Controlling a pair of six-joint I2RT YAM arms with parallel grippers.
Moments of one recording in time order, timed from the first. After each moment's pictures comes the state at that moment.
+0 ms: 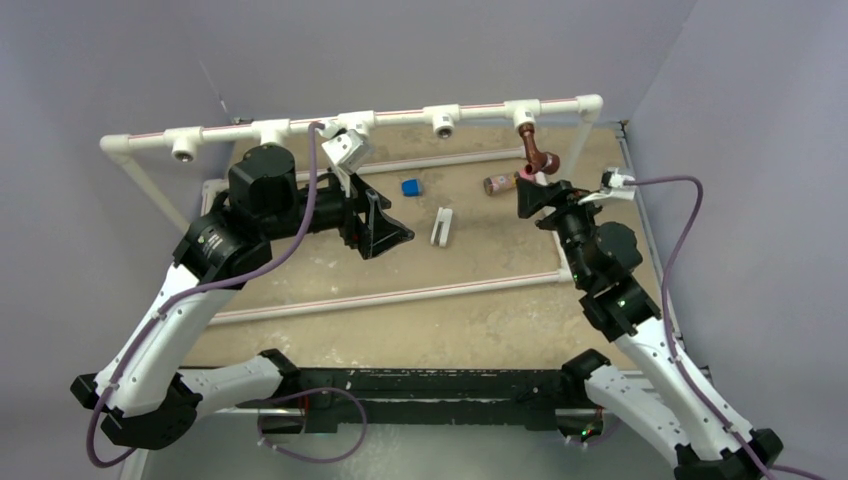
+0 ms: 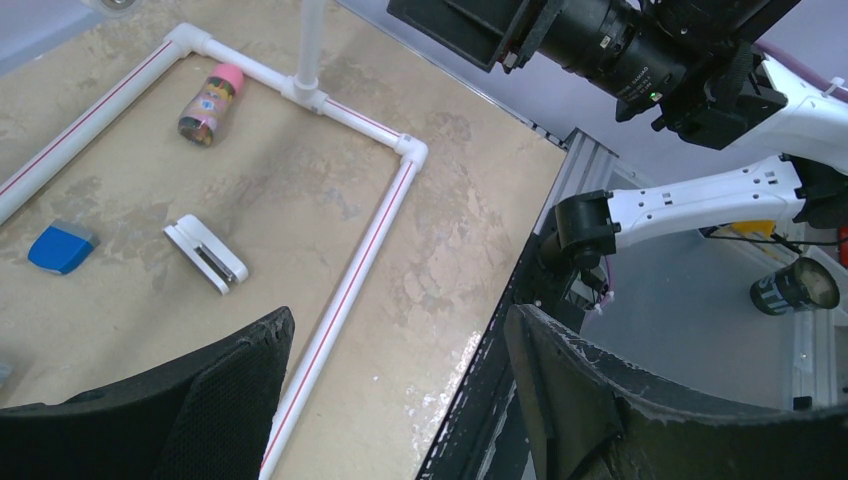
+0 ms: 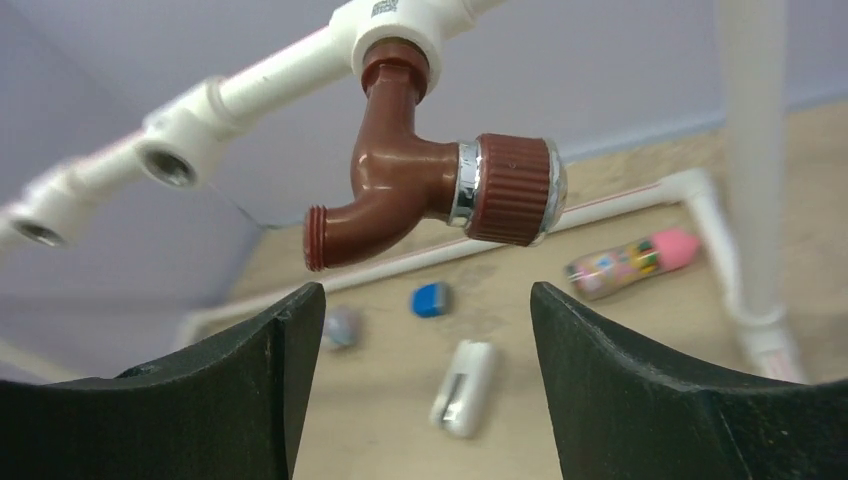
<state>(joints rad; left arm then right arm) -0.67 1.07 1.53 -0.72 0.47 -0.18 0.49 0.71 0.75 0.05 0.29 0.59</state>
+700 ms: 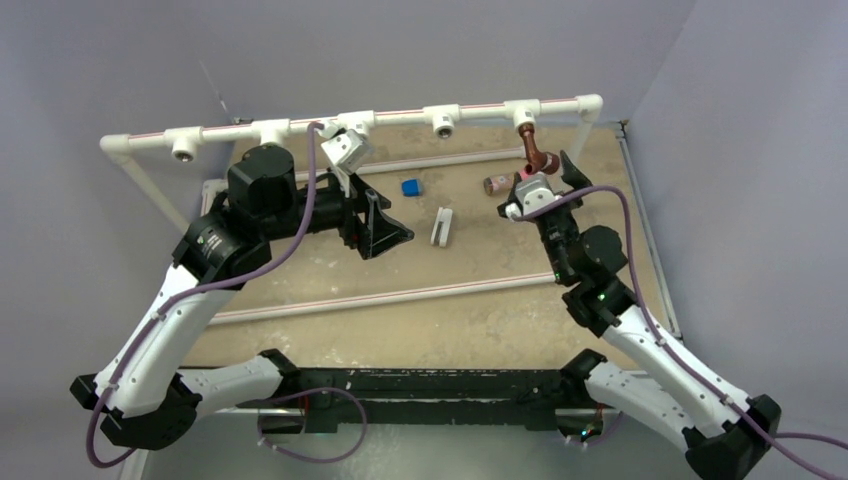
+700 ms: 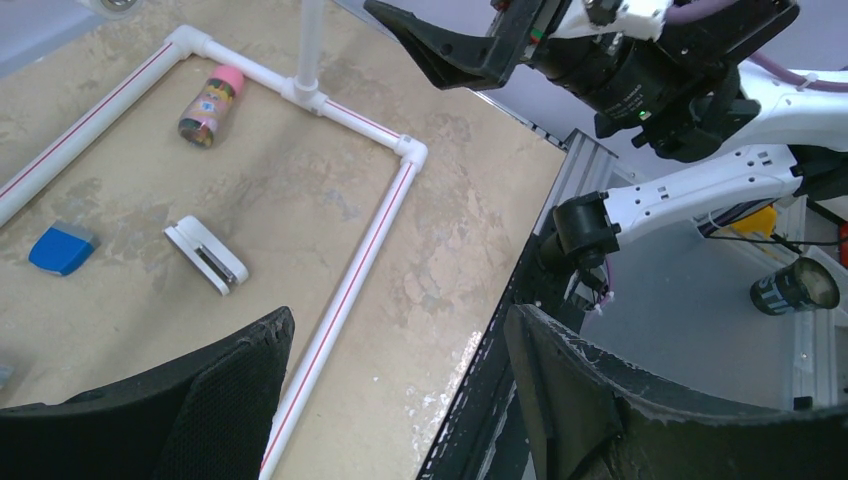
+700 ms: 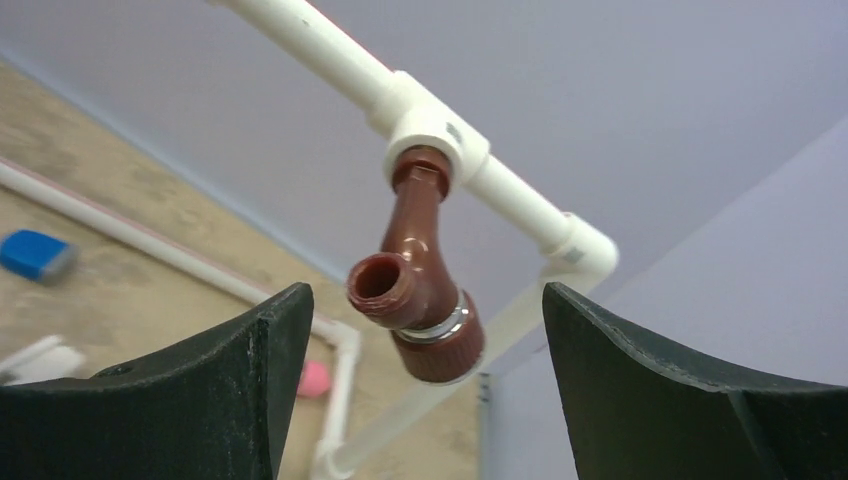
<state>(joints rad) -0.67 1.07 1.53 -0.72 0.47 -0.18 0.63 0.80 0.74 0.29 0.31 -0.71</state>
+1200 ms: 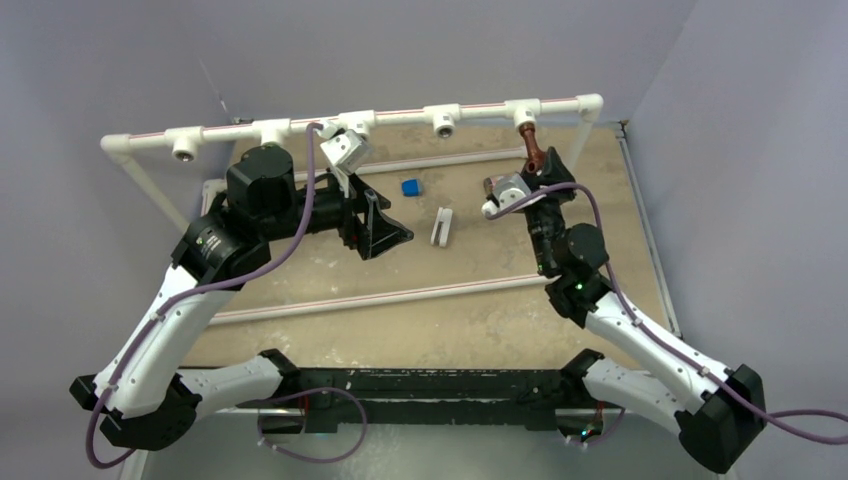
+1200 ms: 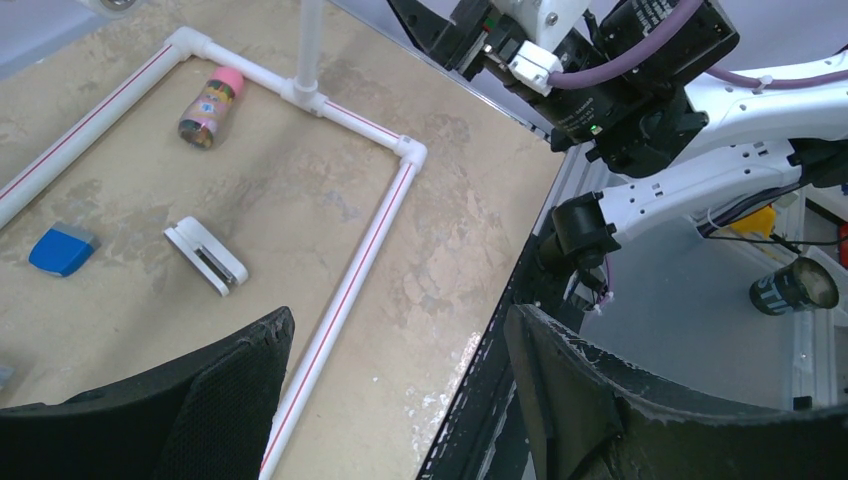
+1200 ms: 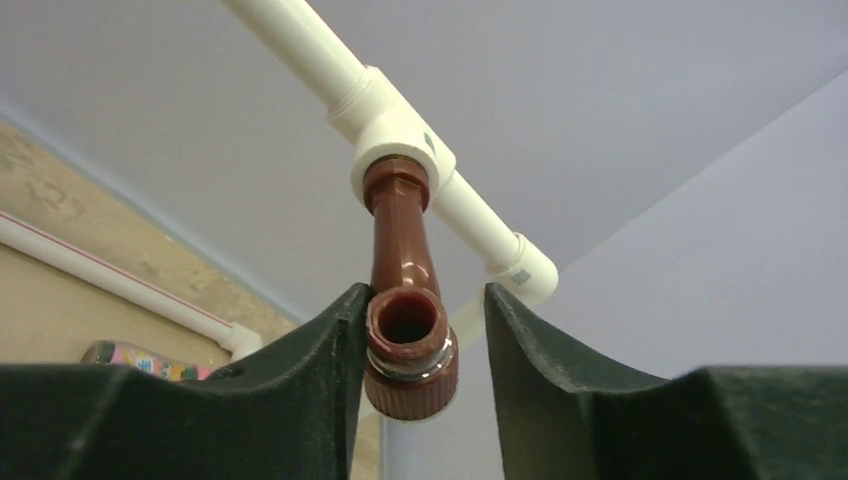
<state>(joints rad) -0.67 1.07 1.53 -0.72 0.47 -0.18 0.64 0.92 0.68 0.60 0.41 -1.04</state>
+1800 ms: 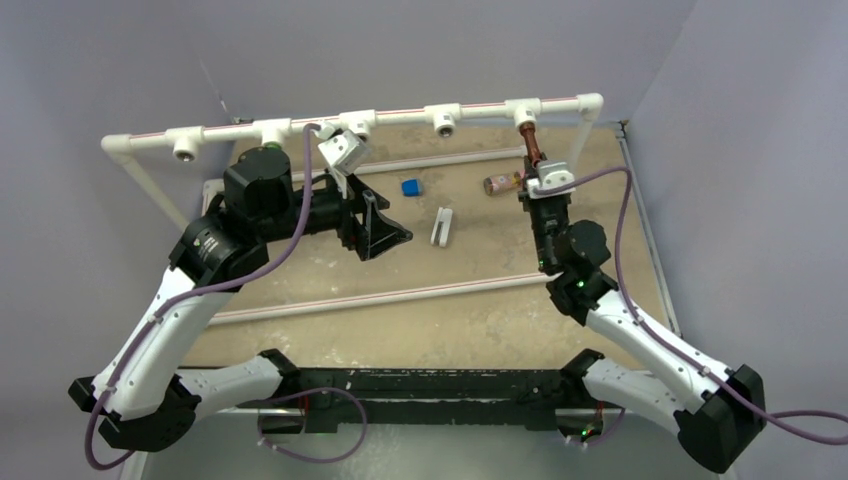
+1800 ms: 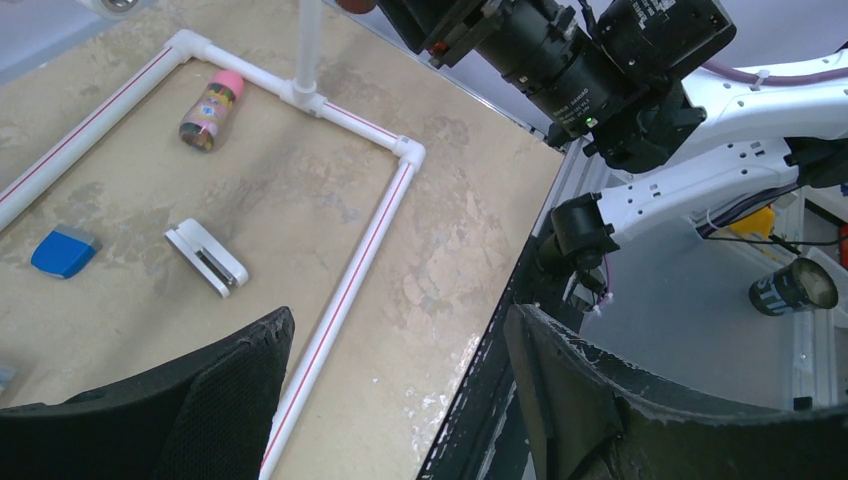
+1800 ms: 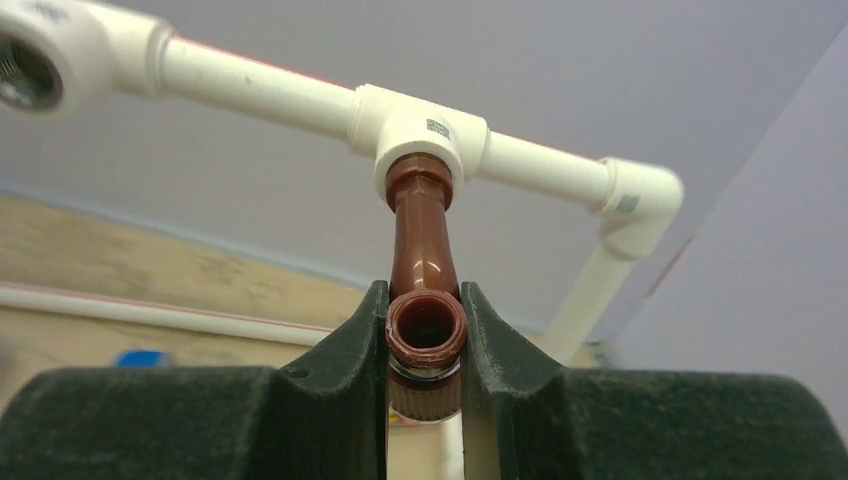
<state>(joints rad) -0.67 1.06 1.53 -0.72 0.47 -0.18 0.64 0.94 0.70 0.59 0.46 -0.55</state>
